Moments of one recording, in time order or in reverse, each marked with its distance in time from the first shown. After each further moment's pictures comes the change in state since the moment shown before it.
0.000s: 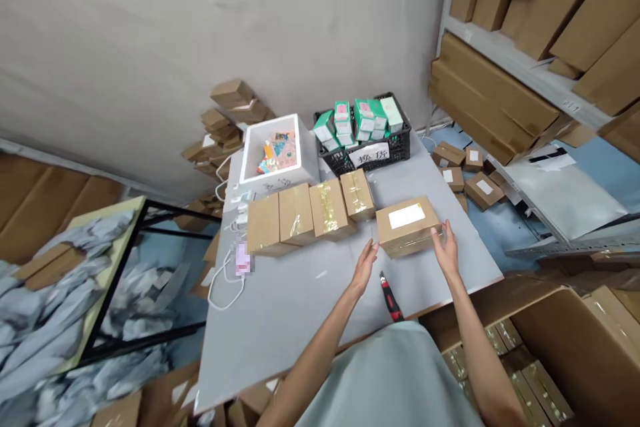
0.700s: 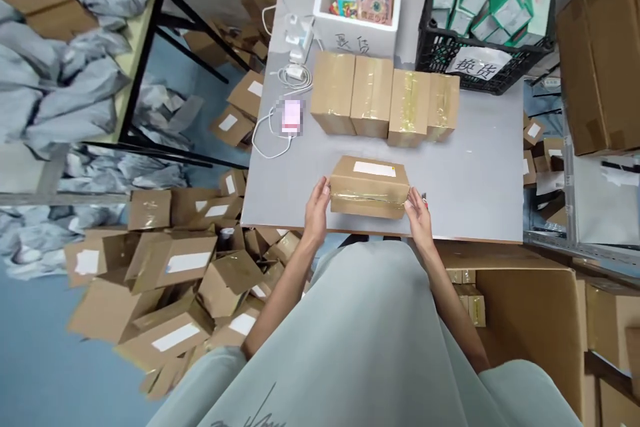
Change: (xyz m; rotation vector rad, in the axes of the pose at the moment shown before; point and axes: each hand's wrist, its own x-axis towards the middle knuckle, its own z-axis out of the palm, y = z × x) left_hand -0.173 -0.084 -0.239 -0.216 0.466 0.215; right_hand -0.233 -0.082 0.130 0.174 -0.643 0.089
